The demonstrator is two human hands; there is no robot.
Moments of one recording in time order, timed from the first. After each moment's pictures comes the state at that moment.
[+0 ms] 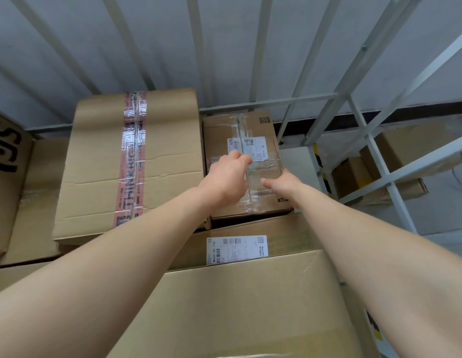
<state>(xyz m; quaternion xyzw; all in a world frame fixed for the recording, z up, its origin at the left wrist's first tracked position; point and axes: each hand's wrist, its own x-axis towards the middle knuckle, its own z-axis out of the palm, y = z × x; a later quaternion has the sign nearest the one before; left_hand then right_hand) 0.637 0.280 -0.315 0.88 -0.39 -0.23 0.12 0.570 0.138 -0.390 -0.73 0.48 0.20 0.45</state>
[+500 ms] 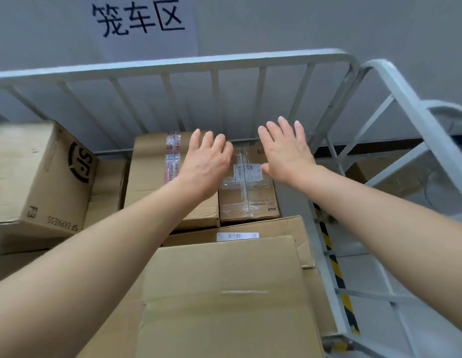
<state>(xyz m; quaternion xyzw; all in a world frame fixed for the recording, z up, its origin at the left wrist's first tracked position) 0.611 0.341 -0.129 0.88 -0.44 0.05 -0.13 0.544 0.184 -0.125 -0.99 0.13 0.06 -0.04</state>
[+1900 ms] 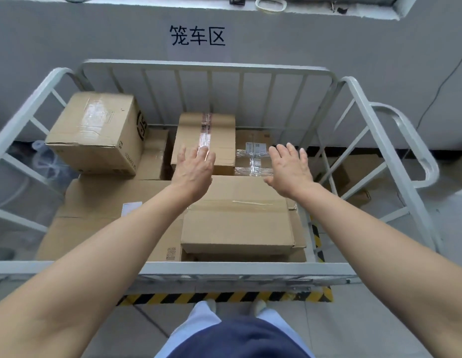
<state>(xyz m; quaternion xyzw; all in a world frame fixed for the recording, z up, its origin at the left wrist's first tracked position) 0.410 0.531 -0.042 0.94 -0.33 0.00 -0.06 0.324 0.335 -0.027 -0.98 0.16 0.09 0.02</state>
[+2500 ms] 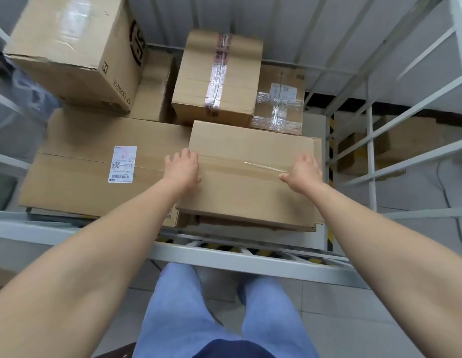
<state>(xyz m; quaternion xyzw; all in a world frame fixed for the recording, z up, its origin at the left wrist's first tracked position) 0.424 0.559 -0.217 0.96 -0.17 -0.23 -0.05 0.342 0.303 -0.211 -0.91 0.31 0.23 0.17</state>
